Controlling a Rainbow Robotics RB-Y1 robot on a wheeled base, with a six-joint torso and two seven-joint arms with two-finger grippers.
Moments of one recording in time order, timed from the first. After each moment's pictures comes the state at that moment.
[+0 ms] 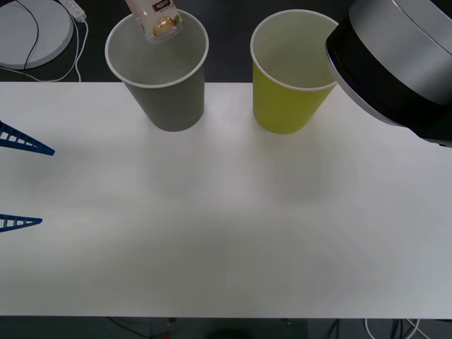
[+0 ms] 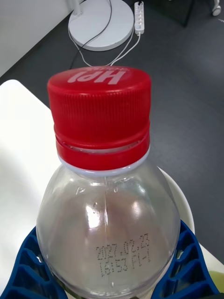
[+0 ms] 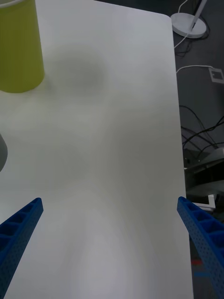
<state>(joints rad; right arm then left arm) -1.94 -0.17 0.78 -0.47 1.95 -1.07 -1.53 -0.01 1.13 0.38 -1.82 -1.15 -1.57 0.26</state>
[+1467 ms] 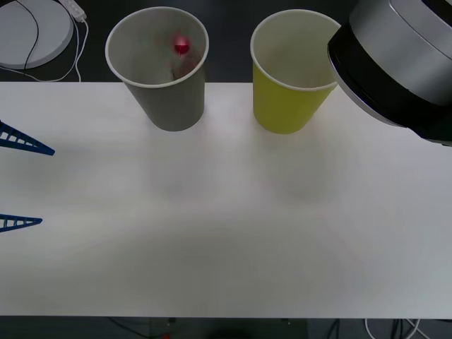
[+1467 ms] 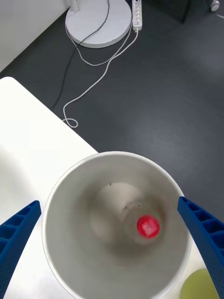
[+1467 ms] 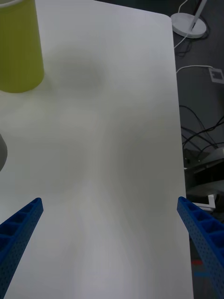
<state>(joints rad) -1.94 -0.18 0.81 -0.46 1.91 -1.06 -1.52 -0.01 1.13 0.38 -1.82 -1.15 -1.57 0.26</state>
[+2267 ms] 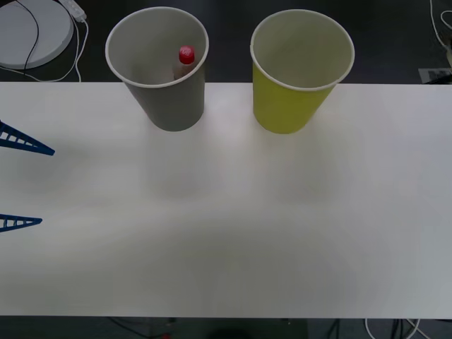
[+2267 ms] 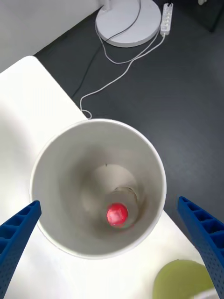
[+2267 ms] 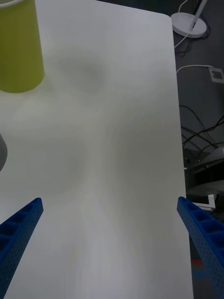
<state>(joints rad) -1.70 -0.54 0.81 -1.01 1.77 -1.13 -1.44 -0.01 1.13 0.38 -1.82 -1.15 -1.57 0.26</state>
